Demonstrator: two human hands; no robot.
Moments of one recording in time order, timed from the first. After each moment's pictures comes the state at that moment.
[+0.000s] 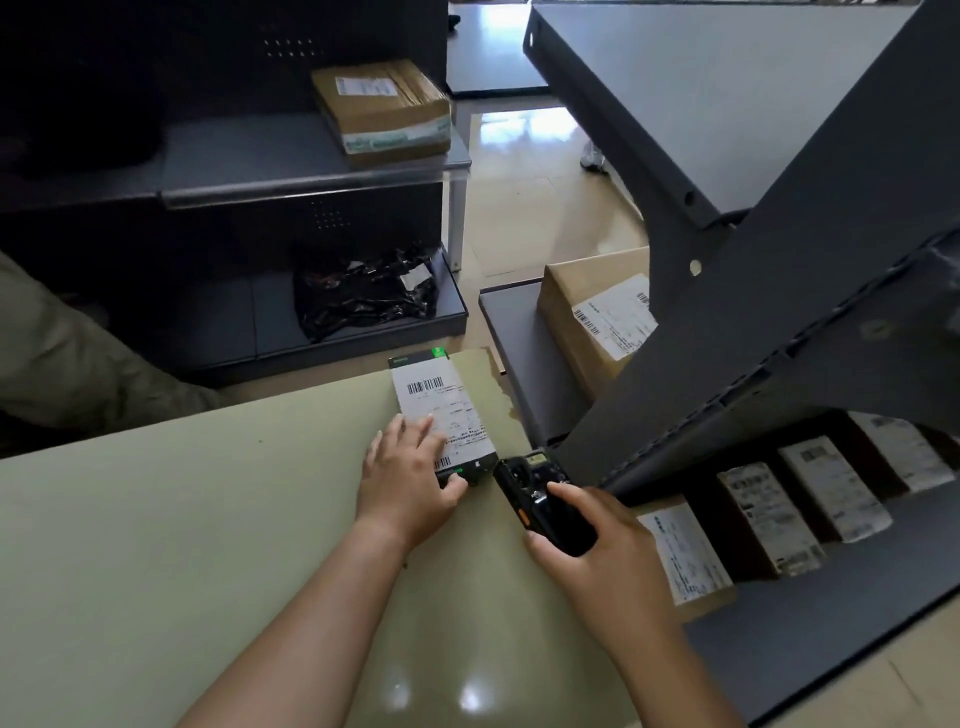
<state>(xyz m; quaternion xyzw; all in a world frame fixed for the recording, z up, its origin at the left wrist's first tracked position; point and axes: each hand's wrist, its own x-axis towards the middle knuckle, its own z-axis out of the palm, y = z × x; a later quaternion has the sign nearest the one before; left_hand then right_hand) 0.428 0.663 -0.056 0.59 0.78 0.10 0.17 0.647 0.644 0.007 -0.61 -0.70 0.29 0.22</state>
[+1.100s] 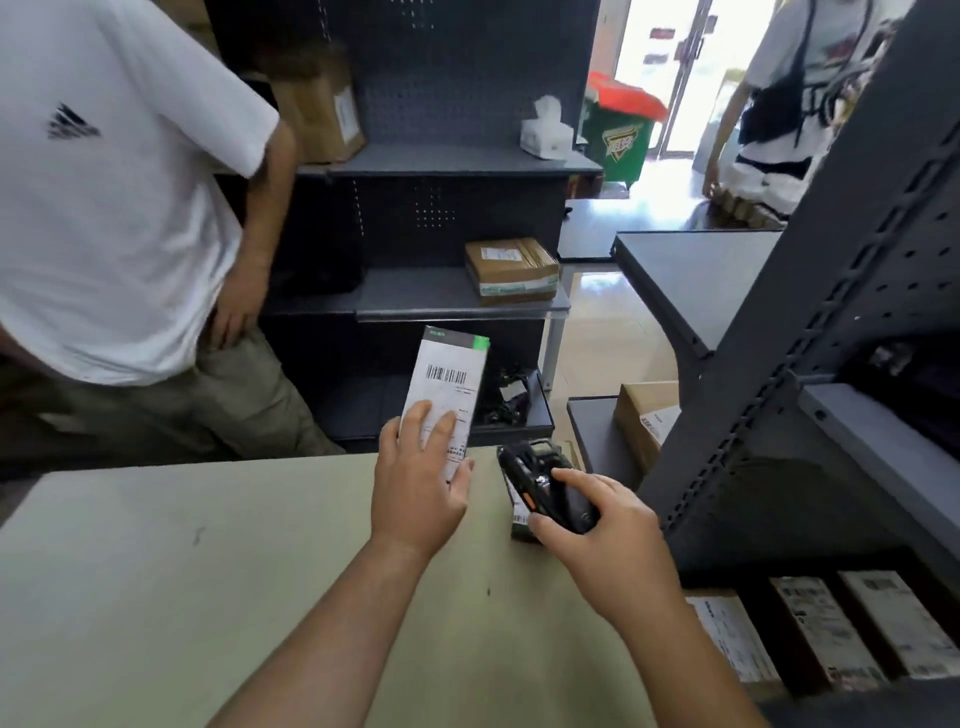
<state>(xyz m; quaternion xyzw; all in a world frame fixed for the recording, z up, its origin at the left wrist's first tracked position) 0.392 0.553 0.095 0.51 0.80 0.32 -0.08 0.601 0.594 0.144 -0.49 -0.77 0.31 0.26</state>
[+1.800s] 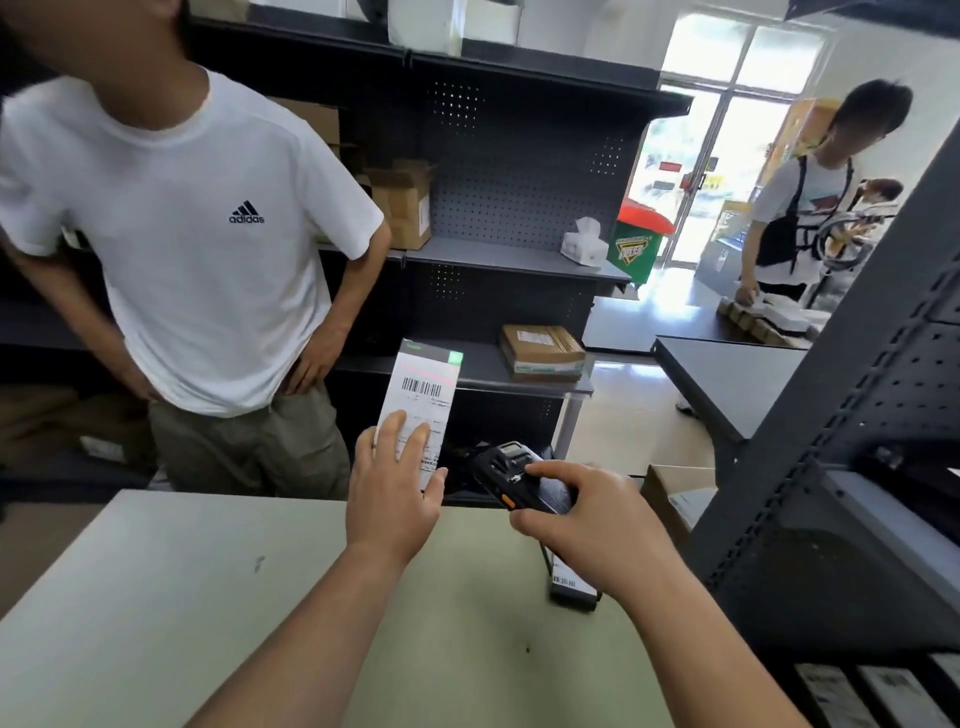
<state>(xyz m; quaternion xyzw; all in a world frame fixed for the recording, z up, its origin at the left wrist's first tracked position) 0.300 0.466 0.154 0.45 0.80 0.33 -0.20 0.518 0.522 0.263 -0.43 -0.85 0.25 0.17</state>
